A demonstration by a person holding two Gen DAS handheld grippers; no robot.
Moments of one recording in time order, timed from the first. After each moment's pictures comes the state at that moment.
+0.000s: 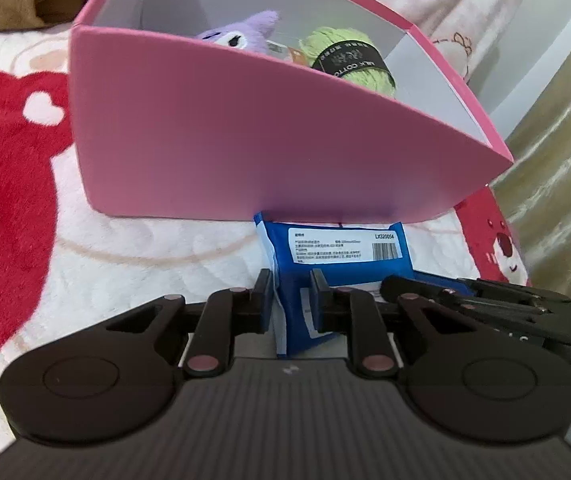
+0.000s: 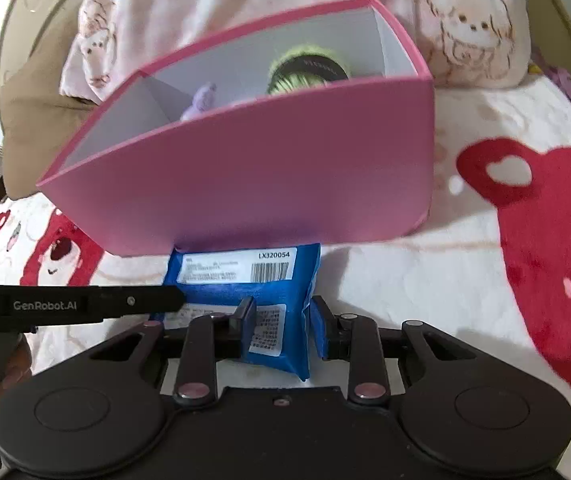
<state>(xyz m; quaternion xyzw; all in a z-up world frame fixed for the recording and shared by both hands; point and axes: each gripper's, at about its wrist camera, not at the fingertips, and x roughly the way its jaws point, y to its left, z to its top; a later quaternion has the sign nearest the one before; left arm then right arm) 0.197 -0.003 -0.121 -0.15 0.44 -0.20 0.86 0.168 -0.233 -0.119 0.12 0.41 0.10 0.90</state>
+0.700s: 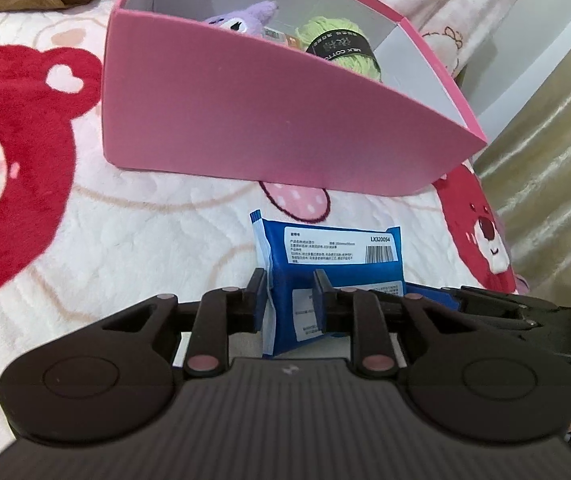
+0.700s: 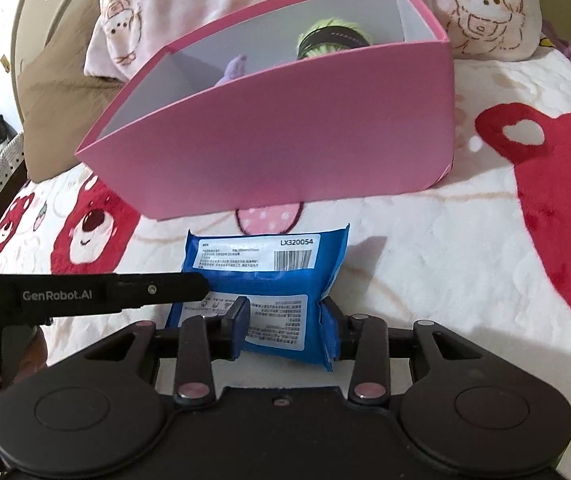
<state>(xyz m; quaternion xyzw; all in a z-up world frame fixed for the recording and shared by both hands) 0.165 0.004 -0.107 -0.17 0.46 -0.20 0.85 0.142 -0.220 -0.110 0.13 0.44 0.14 0.88</state>
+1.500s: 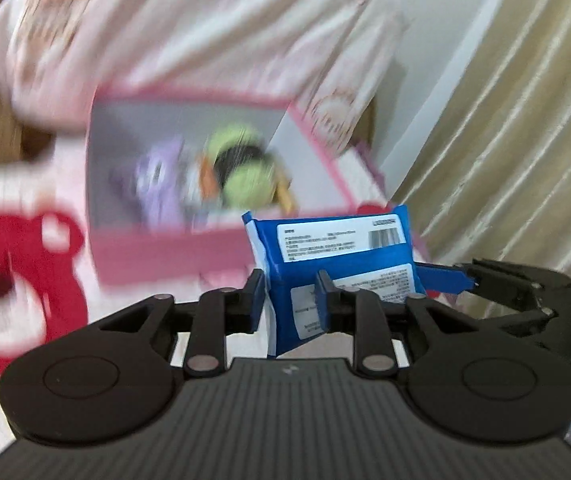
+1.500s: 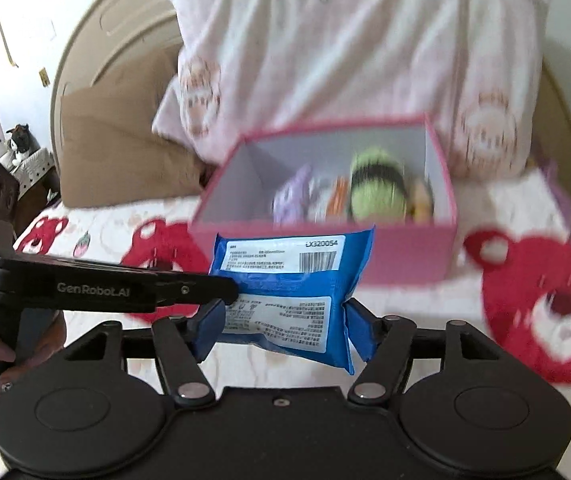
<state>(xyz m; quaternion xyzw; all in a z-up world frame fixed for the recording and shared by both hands) 0.146 0.010 0.039 -0.09 0.38 -0.29 0.88 0.092 -0.187 0.037 0.07 0.34 0.12 0.93</state>
